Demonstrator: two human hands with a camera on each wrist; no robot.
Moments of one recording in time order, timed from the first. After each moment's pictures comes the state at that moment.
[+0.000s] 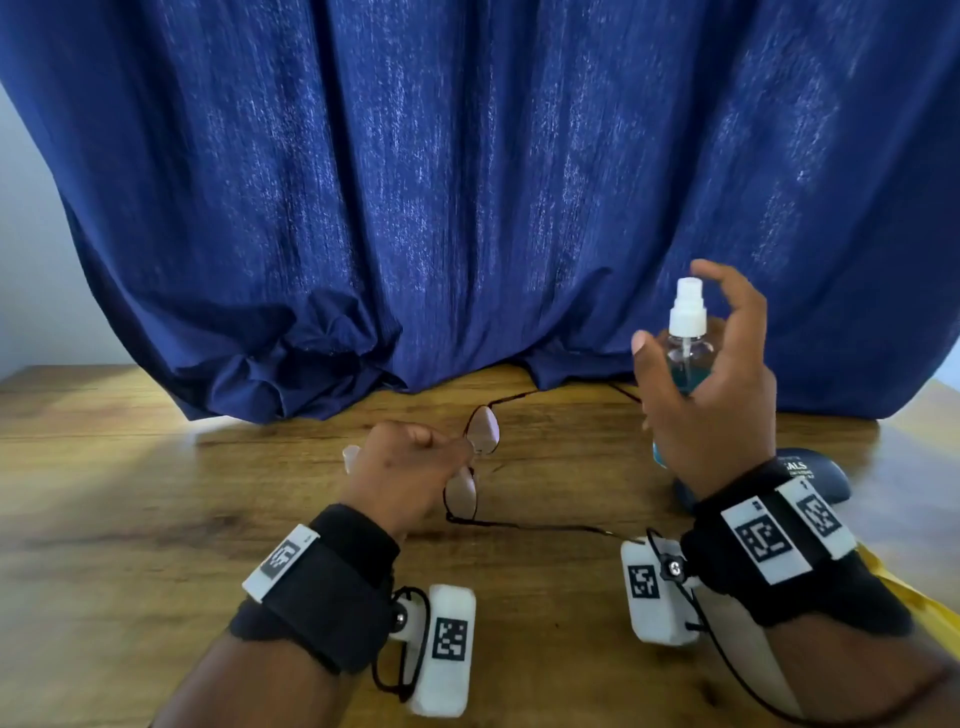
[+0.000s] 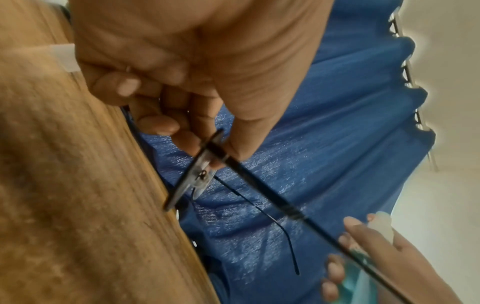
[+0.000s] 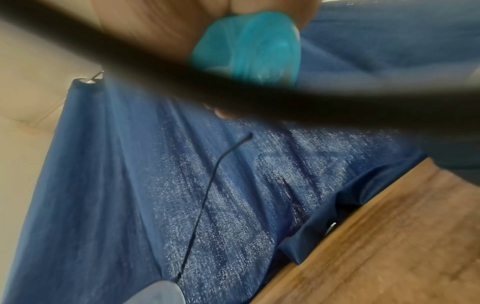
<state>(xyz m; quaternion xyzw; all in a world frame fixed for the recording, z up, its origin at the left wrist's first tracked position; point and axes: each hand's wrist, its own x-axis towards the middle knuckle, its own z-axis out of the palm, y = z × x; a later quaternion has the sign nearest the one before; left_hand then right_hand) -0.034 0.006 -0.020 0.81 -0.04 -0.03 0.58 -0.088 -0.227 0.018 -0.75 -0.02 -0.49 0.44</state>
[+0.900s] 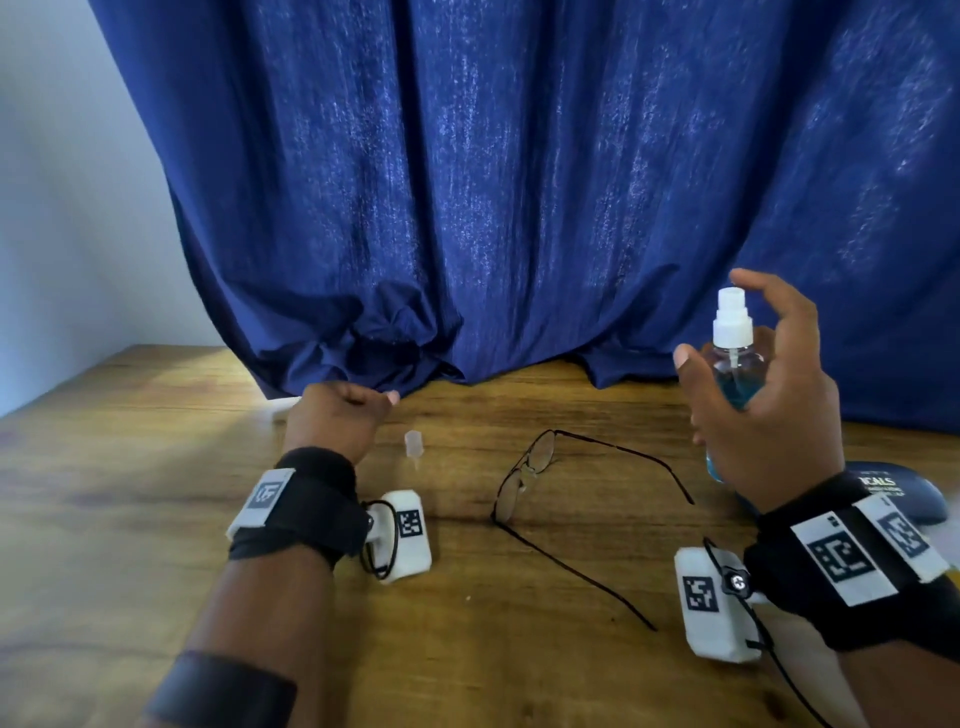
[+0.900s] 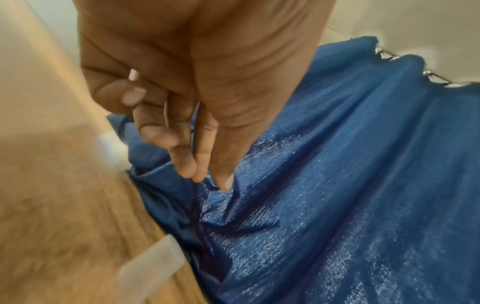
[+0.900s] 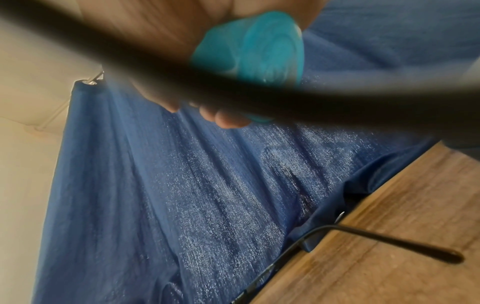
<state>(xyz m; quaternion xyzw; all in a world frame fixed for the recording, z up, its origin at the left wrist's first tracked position) 0.017 0.100 -0.016 0.86 0.10 0.13 0.49 -0.091 -0.218 0.017 -0.79 -0.03 -0.43 0.43</state>
